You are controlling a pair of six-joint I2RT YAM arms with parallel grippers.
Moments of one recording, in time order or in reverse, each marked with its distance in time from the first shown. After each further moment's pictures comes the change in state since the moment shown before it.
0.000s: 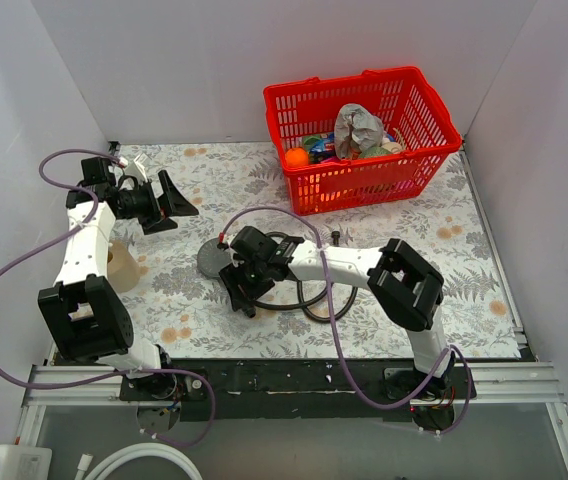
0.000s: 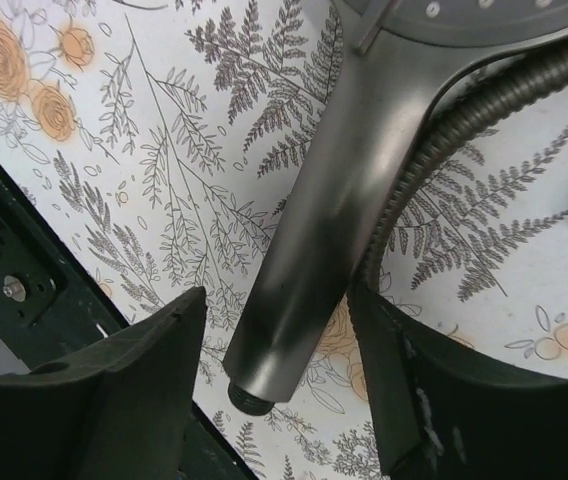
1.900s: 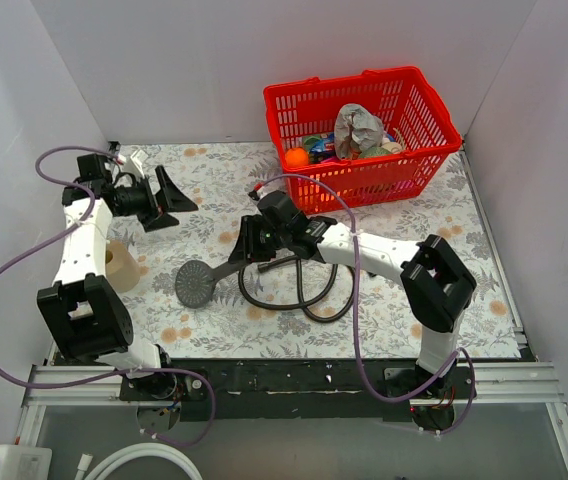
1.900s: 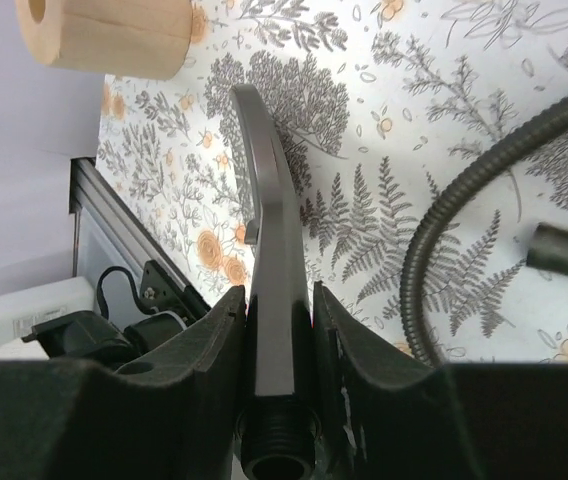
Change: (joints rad) left arm 0.013 -0.002 0.074 -0.043 0.067 -0.008; right arm -0.154 -0.135 -0.071 0.265 -0.030 0.431
